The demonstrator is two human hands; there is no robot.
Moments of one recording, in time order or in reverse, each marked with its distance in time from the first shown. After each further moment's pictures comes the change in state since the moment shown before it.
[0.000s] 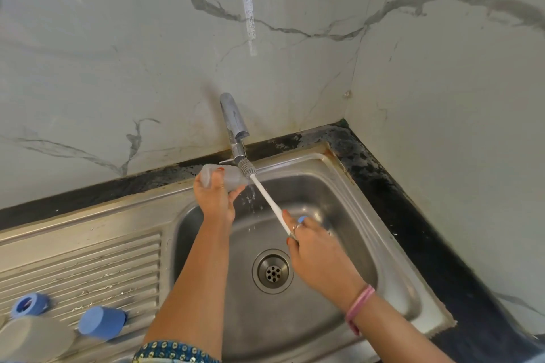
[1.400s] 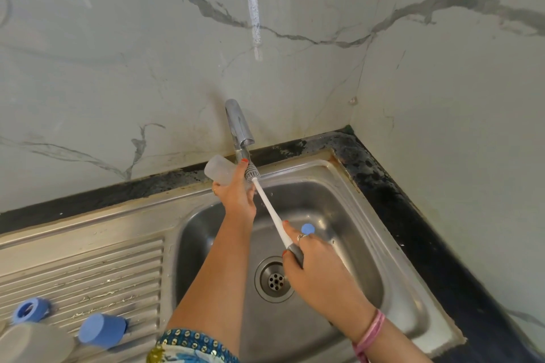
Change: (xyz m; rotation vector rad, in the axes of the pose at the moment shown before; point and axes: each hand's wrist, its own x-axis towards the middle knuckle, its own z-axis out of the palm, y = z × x) left_hand -0.005 -0.006 0.038 -0.070 0.041 -0.165; right_hand -0.013 -0.015 -0.007 0.301 0.073 0.038
